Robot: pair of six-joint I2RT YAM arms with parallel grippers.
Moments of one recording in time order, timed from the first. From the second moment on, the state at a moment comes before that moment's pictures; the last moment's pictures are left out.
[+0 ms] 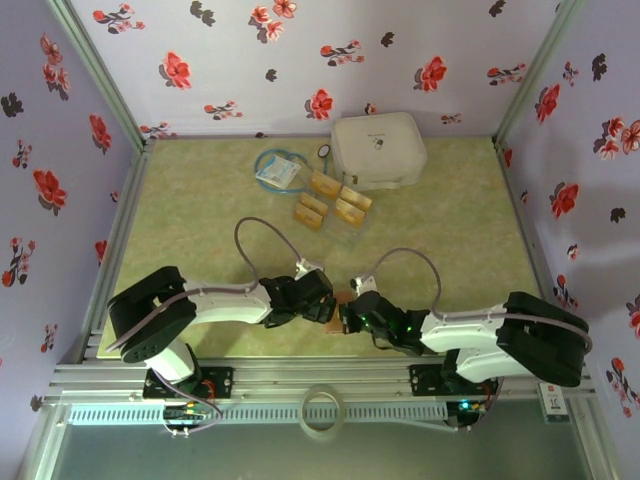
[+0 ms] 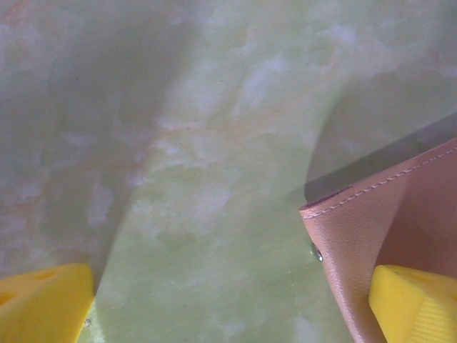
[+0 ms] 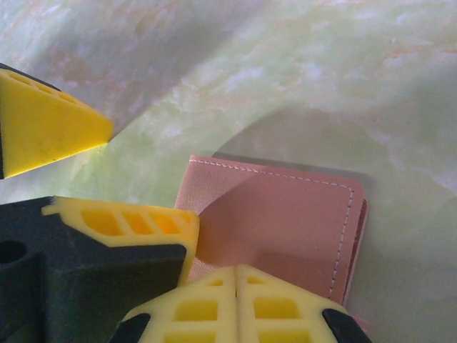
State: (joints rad) left arm -1.12 1.62 0.75 -0.24 -0.30 -0.67; right arm 1.14 1.29 0.26 0.31 0.21 0.79
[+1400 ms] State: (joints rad) left arm -0.43 1.01 0.80 -0.32 -0.36 -0.40; right arm 0.70 0.98 0.84 -0.51 0.49 0.55
